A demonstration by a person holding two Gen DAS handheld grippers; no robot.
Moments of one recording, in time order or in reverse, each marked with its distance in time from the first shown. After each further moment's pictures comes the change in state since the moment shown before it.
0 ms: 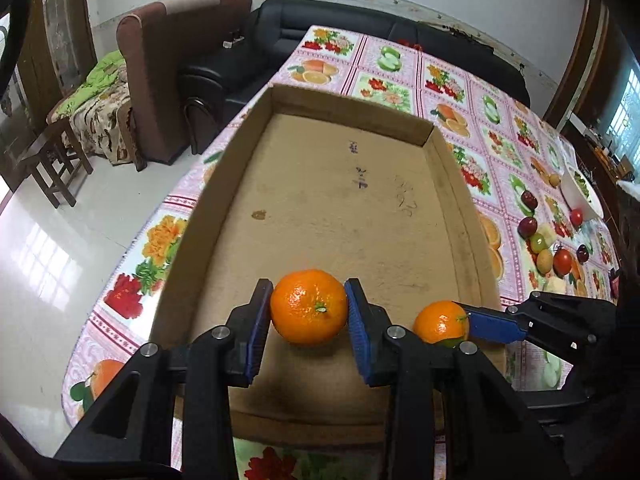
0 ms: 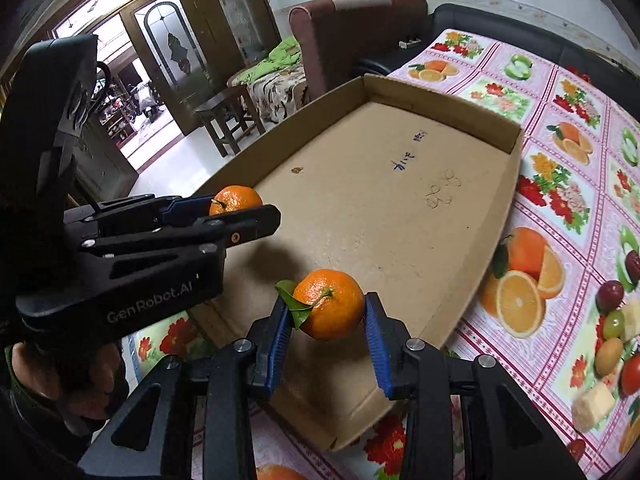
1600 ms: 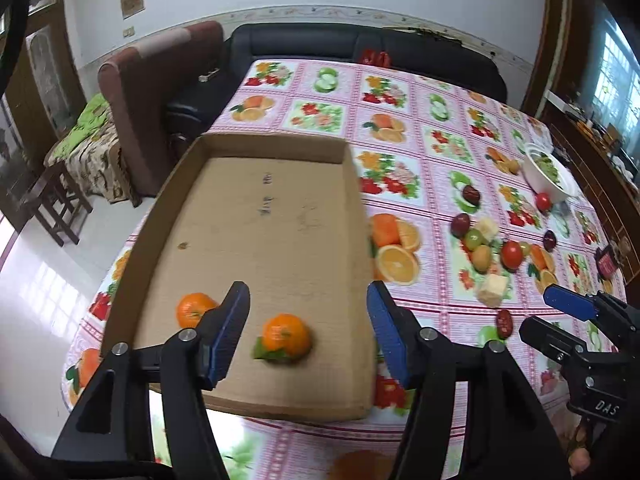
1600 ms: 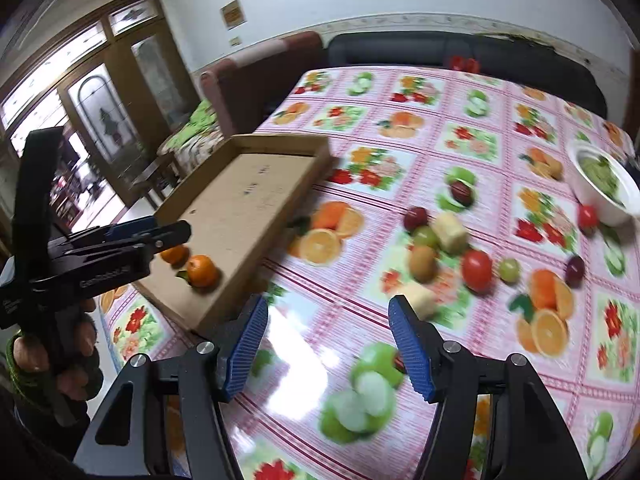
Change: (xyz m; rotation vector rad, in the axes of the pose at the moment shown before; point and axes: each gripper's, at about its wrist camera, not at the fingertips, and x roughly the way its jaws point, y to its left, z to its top) left arm -0.049 -0.103 -0.002 0.118 -0.077 0.017; right arm -0.137 -0.097 -0.080 0.264 -0.177 -0.196
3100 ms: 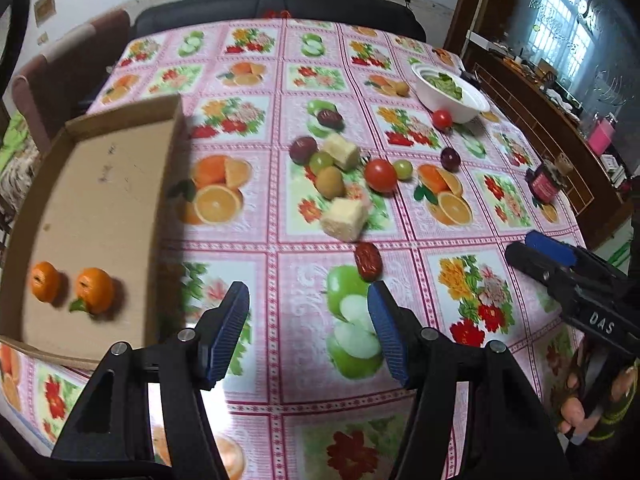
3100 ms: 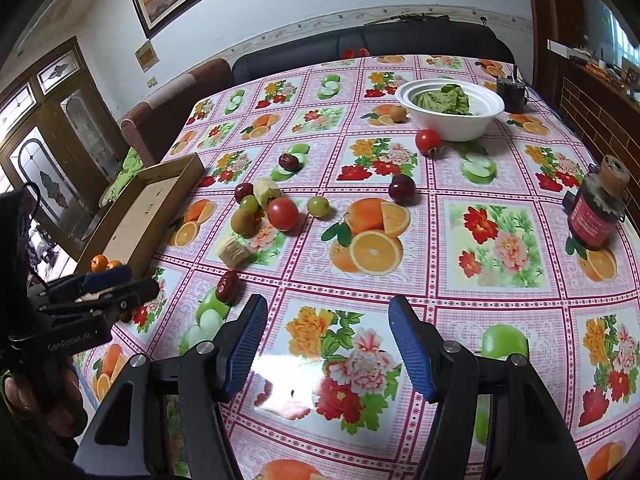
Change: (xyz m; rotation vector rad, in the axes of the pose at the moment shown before) left arm 0.013 -0.119 -0.038 0.157 0.147 -0.230; right arm -0.066 -0.121 -0.067 0.232 -0.058 -0.177
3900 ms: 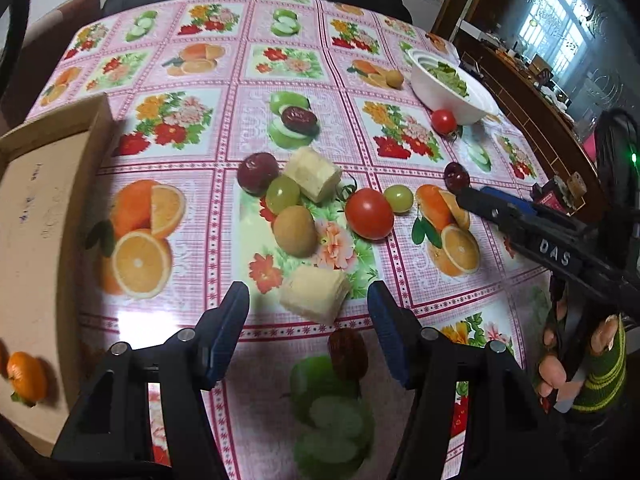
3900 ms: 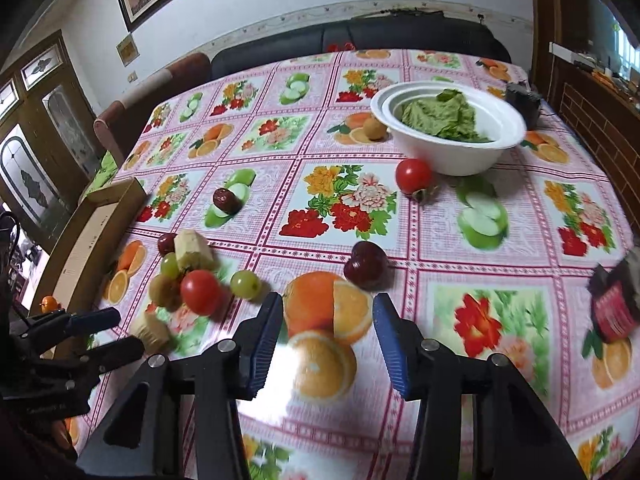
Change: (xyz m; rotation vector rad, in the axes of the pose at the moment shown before) left arm 0.071 -0.011 0.053 0.005 0.072 -0.100; right arm 0.085 -0.039 0.071 -0.013 0.029 -0.056
